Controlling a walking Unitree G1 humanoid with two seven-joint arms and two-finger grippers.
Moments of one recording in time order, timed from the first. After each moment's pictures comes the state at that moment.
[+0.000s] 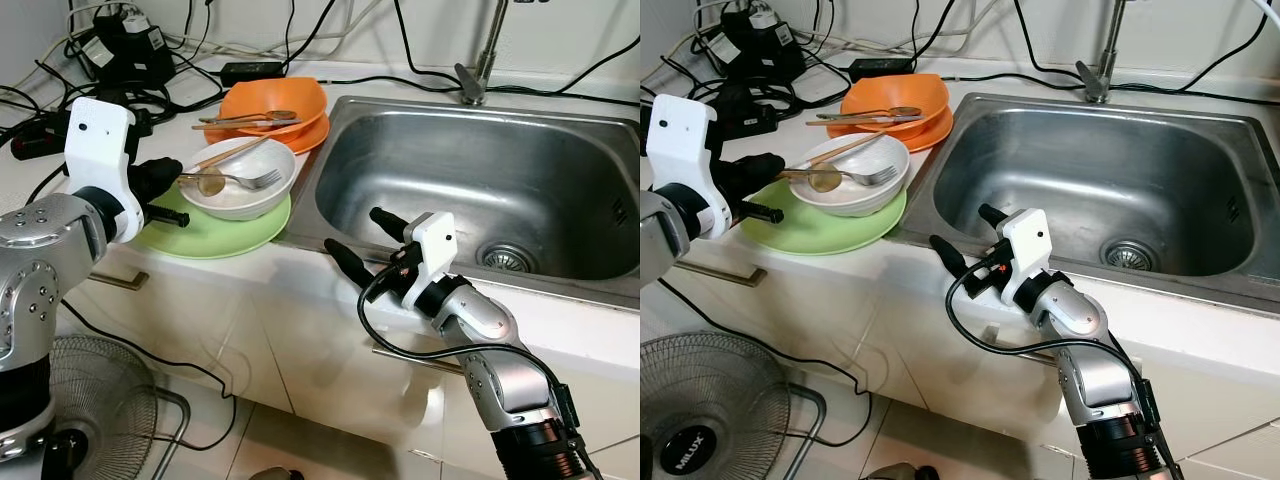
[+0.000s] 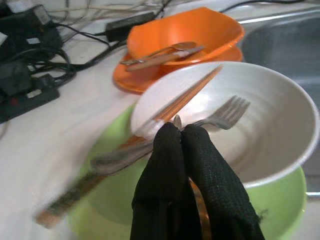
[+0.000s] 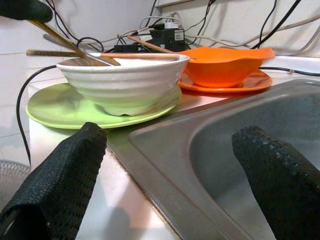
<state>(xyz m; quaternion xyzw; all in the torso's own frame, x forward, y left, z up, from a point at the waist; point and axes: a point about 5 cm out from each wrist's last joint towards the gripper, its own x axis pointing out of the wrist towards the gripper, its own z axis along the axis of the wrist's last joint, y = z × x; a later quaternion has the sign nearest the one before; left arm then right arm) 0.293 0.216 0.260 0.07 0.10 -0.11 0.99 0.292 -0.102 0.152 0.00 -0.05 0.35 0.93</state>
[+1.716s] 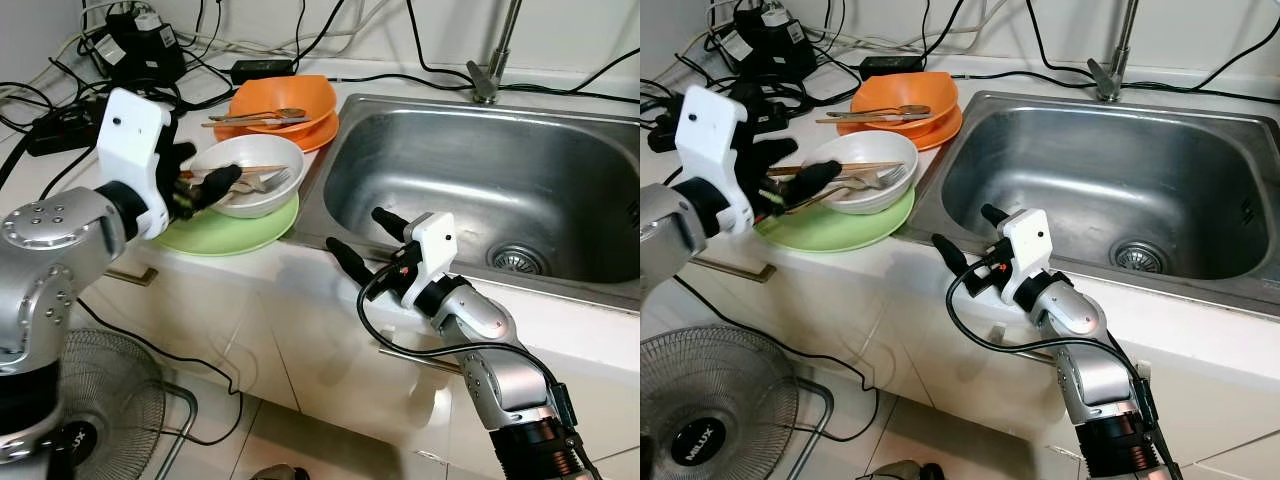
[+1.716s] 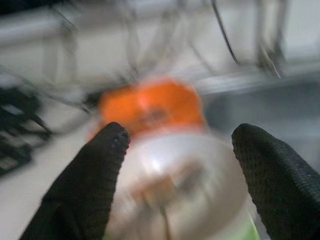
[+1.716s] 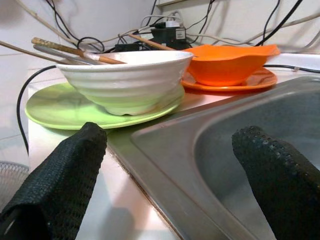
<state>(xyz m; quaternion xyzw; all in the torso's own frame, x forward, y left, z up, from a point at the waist) 0.295 0.195 0.283 0.05 -0.06 -0.15 0.99 0.295 -0.102 0.150 0.00 -0.05 0.34 0.94</state>
